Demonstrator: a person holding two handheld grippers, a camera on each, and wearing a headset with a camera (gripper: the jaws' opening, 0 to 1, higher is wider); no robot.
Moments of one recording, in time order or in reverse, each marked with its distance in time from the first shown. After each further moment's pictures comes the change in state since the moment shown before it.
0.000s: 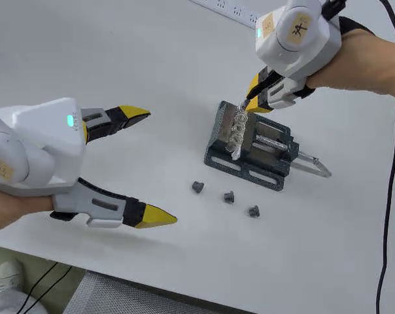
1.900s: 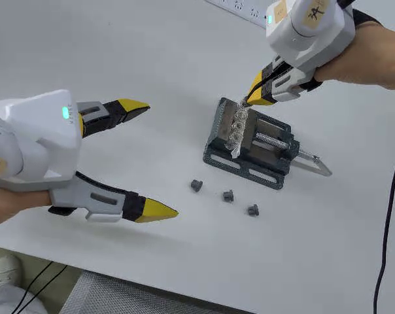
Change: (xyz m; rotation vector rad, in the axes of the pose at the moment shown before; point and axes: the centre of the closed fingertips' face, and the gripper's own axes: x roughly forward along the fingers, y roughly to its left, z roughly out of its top) left arm 0.005 0.005 0.005 -0.016 -0.020 0.003; right arm -0.007 0.001 0.000 0.034 -0.035 0.039
